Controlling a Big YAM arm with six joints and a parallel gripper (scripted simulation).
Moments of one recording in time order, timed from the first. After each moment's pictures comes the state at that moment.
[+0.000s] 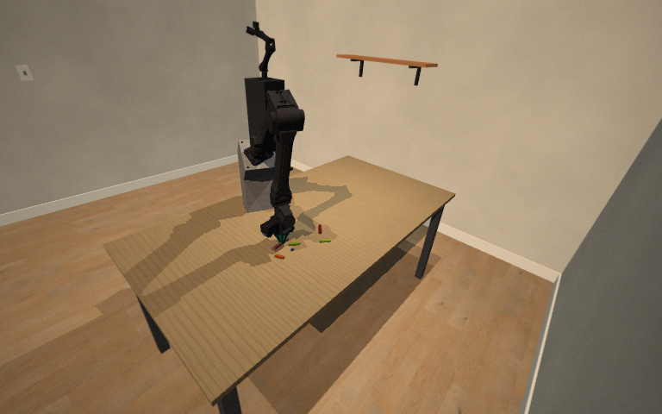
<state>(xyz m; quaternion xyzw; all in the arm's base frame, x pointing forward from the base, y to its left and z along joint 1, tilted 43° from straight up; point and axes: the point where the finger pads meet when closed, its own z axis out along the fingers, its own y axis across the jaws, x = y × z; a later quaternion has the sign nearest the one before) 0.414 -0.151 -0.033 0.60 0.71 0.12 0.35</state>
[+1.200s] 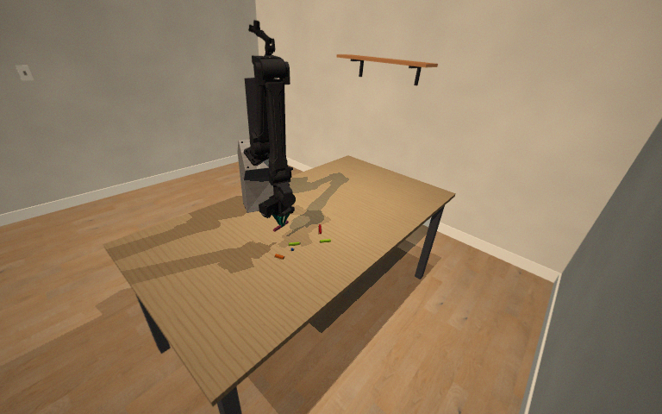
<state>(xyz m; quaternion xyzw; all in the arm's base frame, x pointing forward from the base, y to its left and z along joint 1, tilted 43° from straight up) 0.353 -0.127 0.043 0.60 0.70 0.12 0.36</state>
